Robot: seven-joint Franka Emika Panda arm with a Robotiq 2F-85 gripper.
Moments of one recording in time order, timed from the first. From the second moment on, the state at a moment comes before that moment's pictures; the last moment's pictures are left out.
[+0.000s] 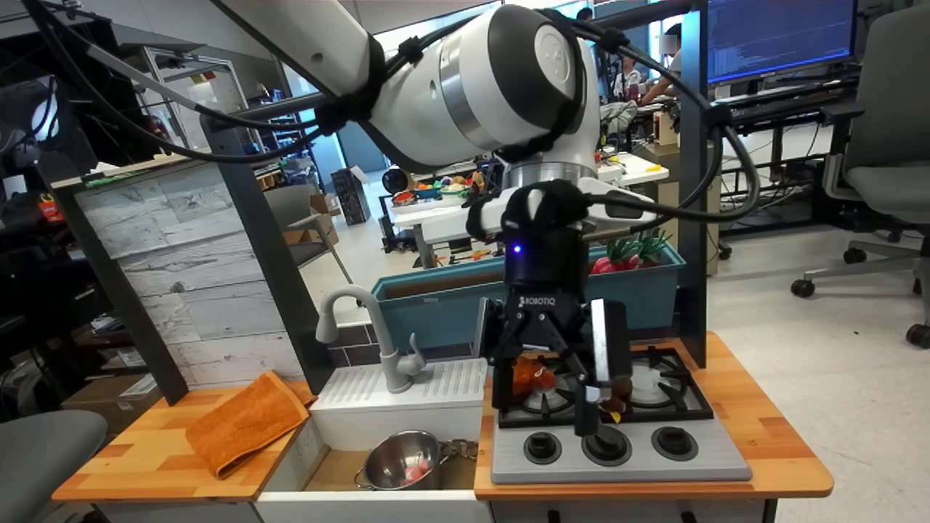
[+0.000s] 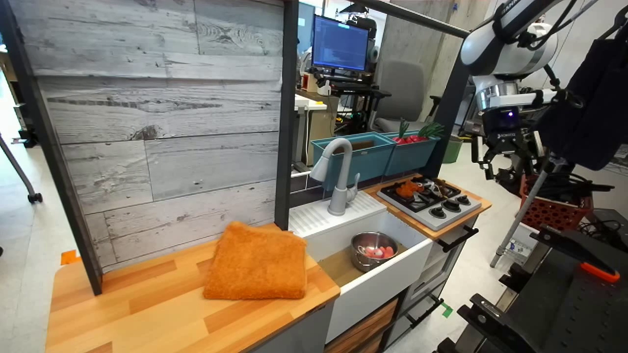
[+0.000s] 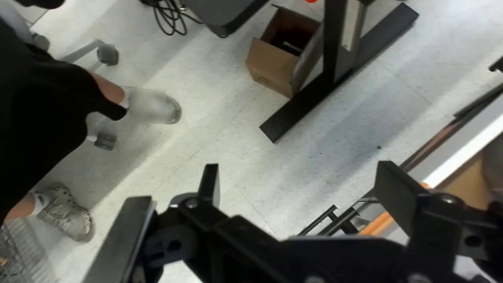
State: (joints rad) arm -0.34 0.95 -0.23 -1.35 0.02 1.70 0.16
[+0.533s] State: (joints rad) arm -0.34 0.96 -0.24 -1.36 -0.15 1.70 -0.01
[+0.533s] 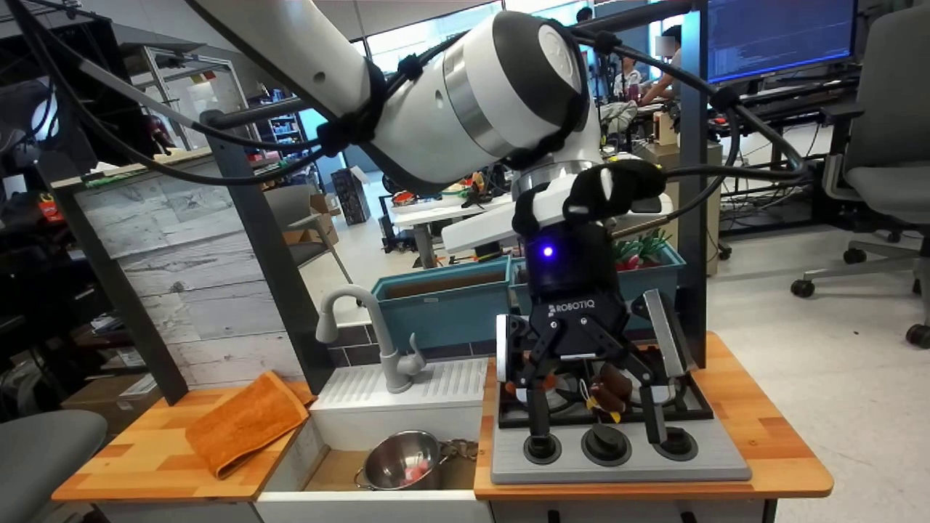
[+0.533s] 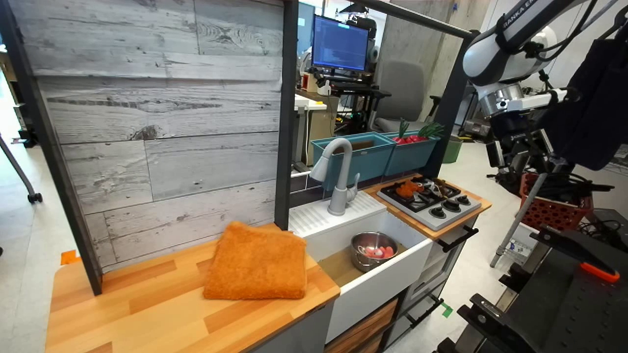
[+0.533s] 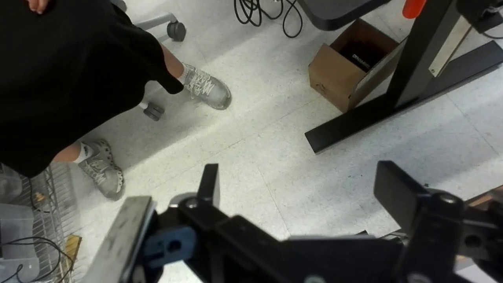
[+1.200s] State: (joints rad) arm -0.28 0.96 -0.14 -1.46 -0.15 2.17 -0.09
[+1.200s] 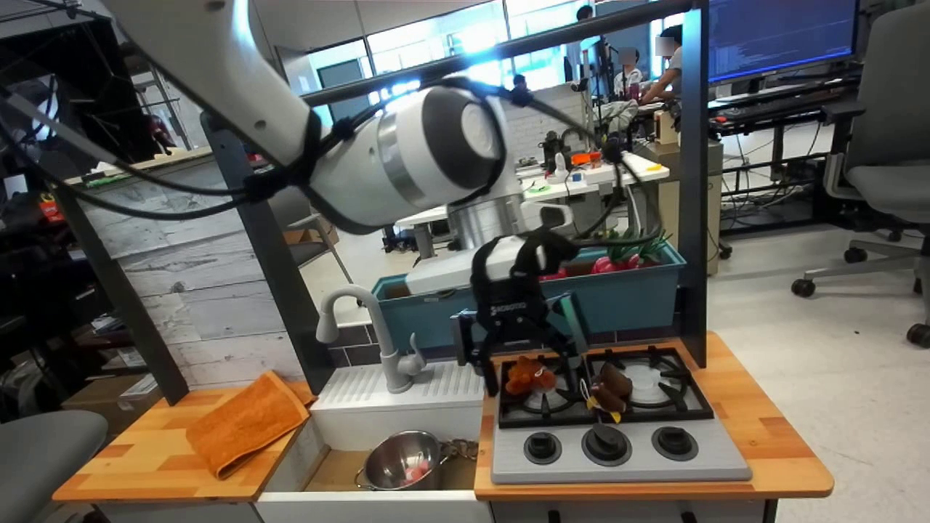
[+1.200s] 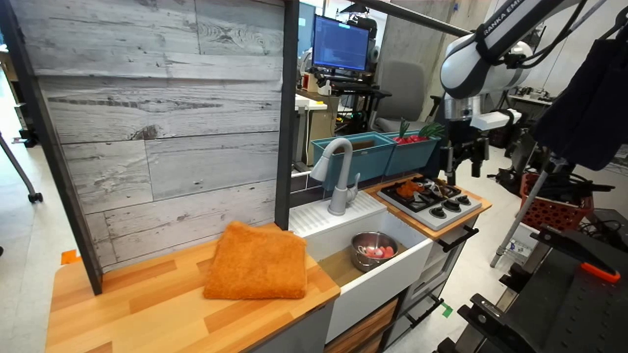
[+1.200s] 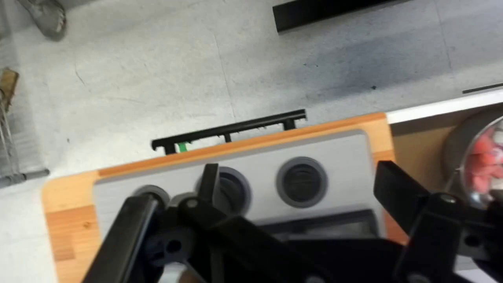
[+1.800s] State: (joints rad) arm -0.11 0.98 -0.05 -1.52 -0.15 2.12 -0.11
